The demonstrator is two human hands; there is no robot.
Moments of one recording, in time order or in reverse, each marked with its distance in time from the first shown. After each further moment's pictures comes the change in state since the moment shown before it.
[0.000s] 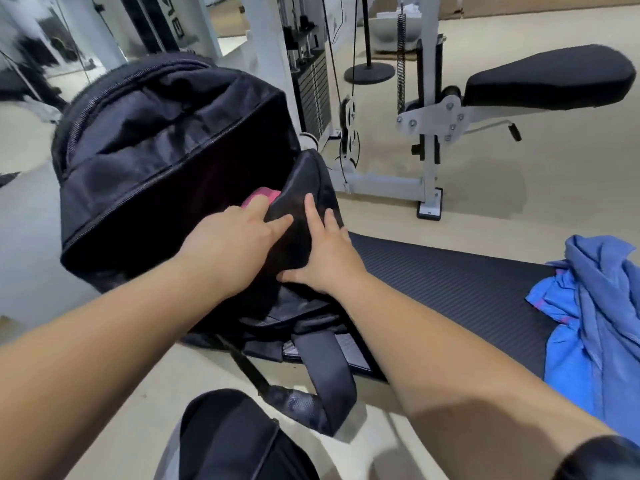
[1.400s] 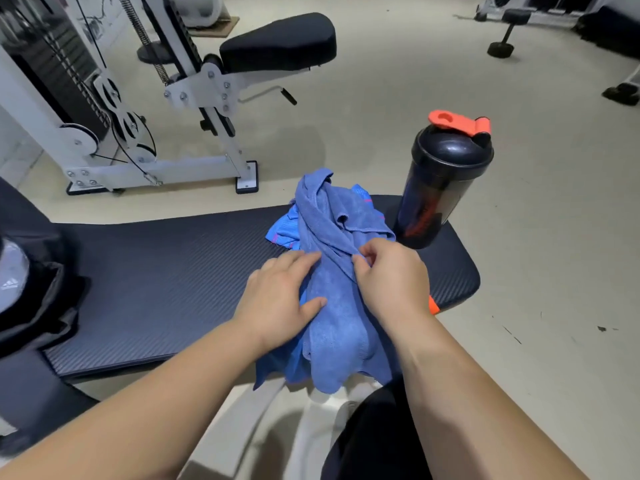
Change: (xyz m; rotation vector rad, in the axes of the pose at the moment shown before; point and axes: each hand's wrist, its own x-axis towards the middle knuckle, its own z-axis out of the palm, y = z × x) left_hand 0.019 0.398 -0.034 -0.892 0.096 0.442; right_hand -0.292 0.285 -0.161 -0.137 0.659 0.571
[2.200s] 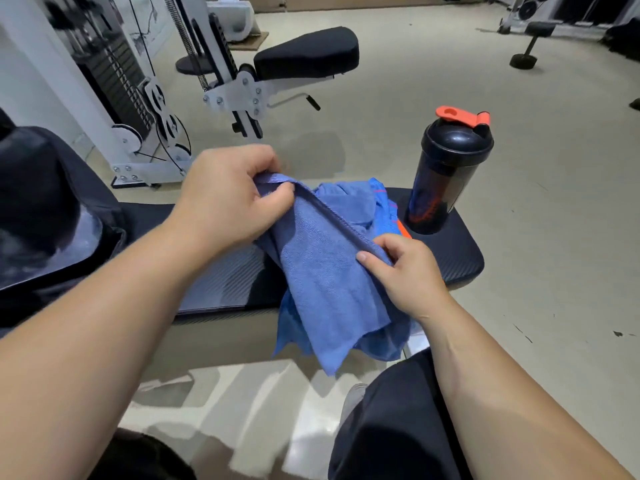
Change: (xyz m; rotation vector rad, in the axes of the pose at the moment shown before) left_hand -0.045 0.036 -0.157 -0.008 0.534 0.118; right_hand -0.042 0.009 -0.027 0.473 -0.152 -0.244
